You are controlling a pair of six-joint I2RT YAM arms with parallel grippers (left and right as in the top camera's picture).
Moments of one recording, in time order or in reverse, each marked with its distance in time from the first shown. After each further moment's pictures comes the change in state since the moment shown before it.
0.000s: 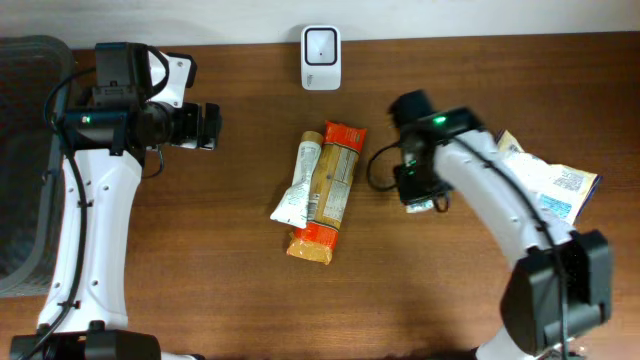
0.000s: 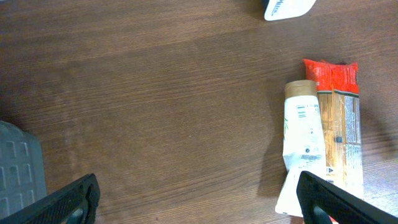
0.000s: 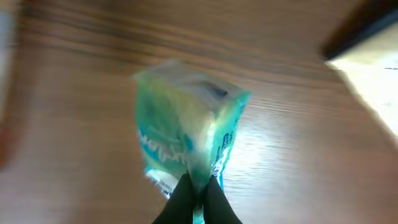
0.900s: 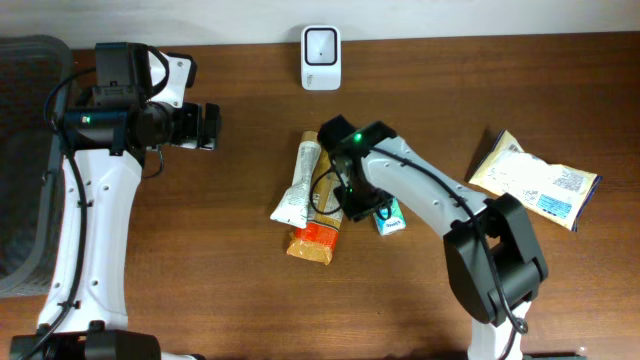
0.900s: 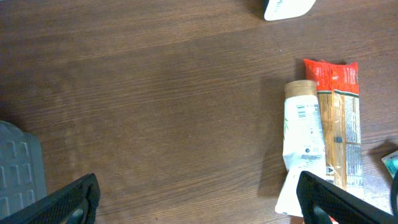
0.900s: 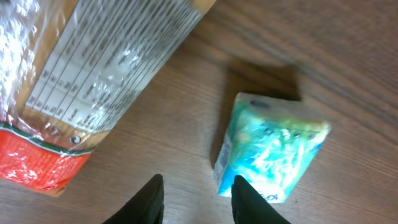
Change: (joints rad) left arm 0.000 0.000 0.000 0.000 0.000 0.000; right arm 0.208 0.226 0.097 0.051 -0.145 -0.026
